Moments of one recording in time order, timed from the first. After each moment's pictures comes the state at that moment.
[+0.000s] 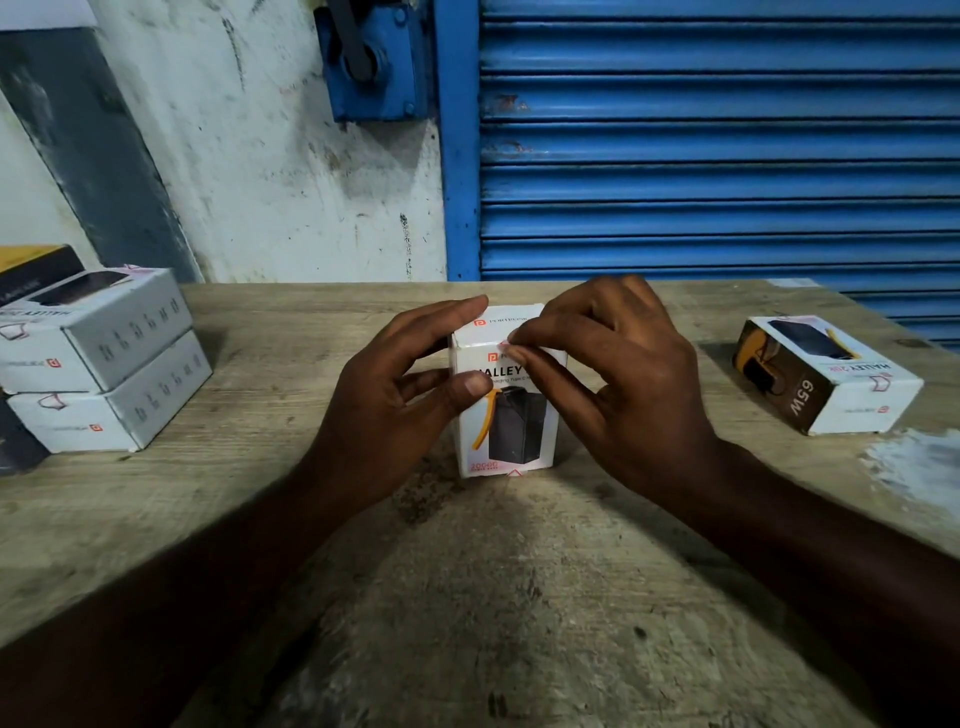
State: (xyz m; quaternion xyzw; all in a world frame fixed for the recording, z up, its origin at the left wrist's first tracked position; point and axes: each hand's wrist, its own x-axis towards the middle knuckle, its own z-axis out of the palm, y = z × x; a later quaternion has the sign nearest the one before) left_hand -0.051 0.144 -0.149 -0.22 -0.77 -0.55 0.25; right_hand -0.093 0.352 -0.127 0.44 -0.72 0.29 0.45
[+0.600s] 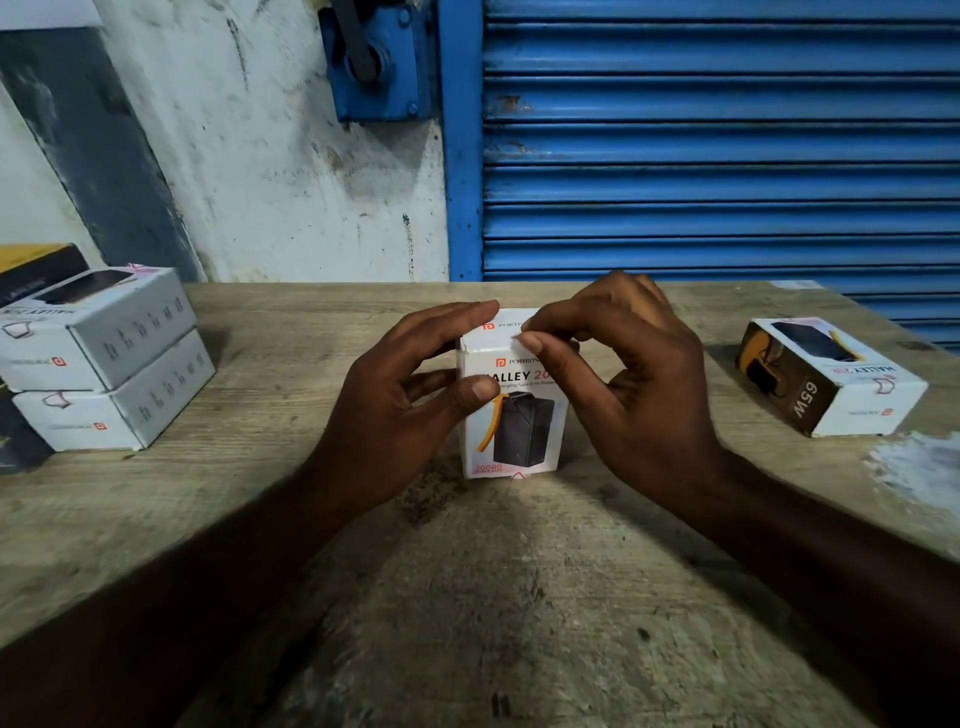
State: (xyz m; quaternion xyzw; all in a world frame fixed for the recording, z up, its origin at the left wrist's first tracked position) left_hand -0.051 0.145 -0.149 -0.23 -0.77 -0.53 0.25; right_hand -0.090 0.348 -0.128 0.41 -0.72 0.41 0.39
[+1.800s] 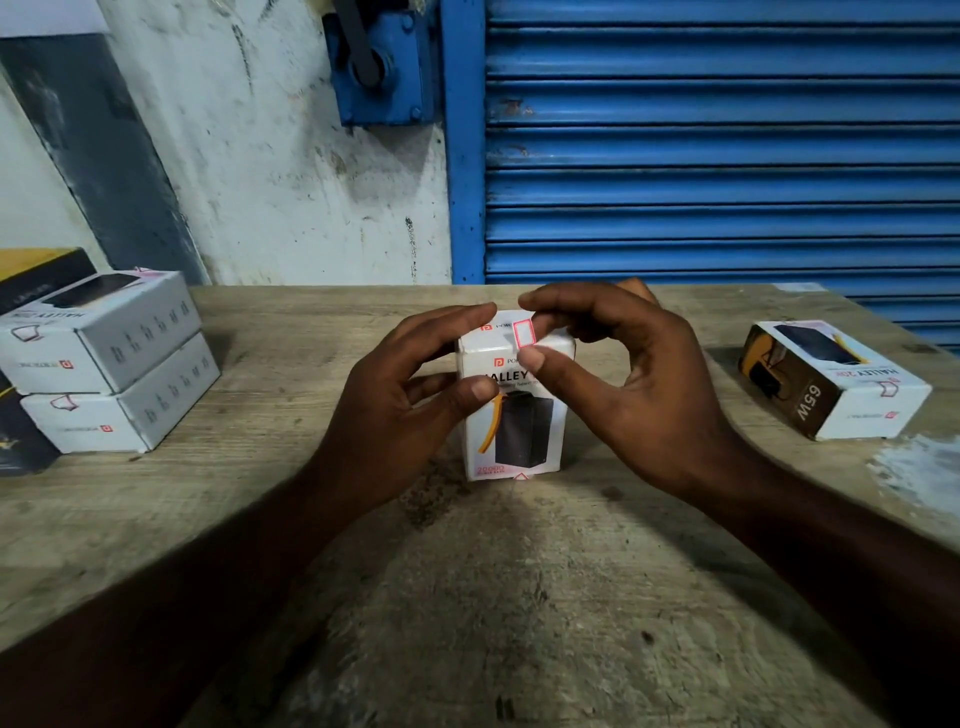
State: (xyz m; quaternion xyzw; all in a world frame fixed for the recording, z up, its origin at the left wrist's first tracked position) left_hand -0.050 0.144 -0.148 -0.22 -0.76 -0.56 0.24; right_hand -0.084 0.349 -0.118 0.38 -0.73 0.51 0.25
